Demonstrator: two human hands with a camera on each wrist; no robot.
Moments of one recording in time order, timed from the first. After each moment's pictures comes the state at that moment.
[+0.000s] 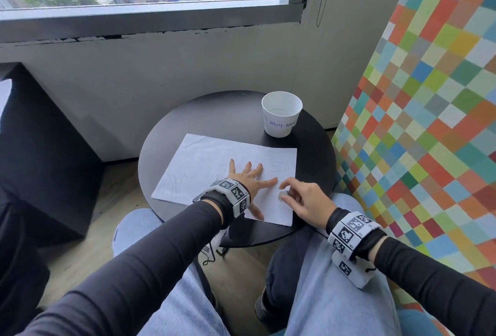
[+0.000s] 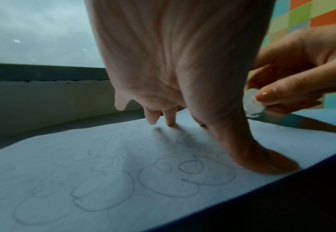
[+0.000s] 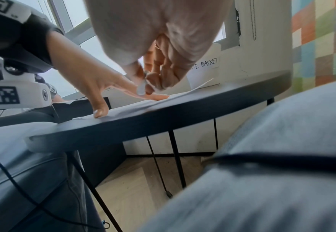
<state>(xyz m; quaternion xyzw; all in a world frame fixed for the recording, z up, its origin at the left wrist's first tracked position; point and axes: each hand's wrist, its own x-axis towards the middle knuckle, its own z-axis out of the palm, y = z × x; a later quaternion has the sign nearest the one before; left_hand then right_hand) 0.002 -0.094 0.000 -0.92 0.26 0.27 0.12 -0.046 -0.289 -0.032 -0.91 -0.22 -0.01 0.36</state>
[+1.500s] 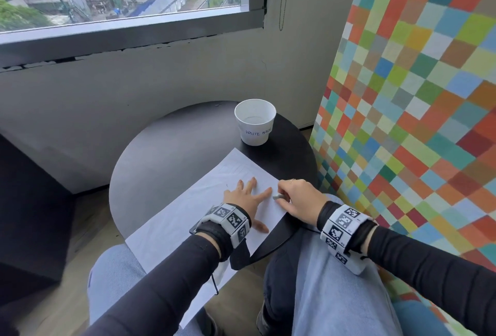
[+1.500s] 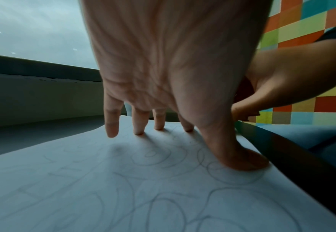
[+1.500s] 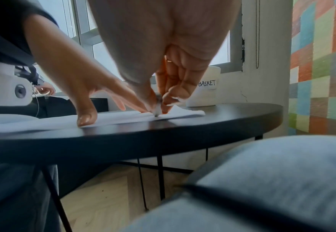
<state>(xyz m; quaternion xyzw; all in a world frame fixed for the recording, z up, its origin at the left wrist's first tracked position) -0.002 -0.125 -0.011 -0.93 0.26 0.26 0.08 -0.026 -0.303 -0.025 -0.97 -0.14 0.04 0.20</state>
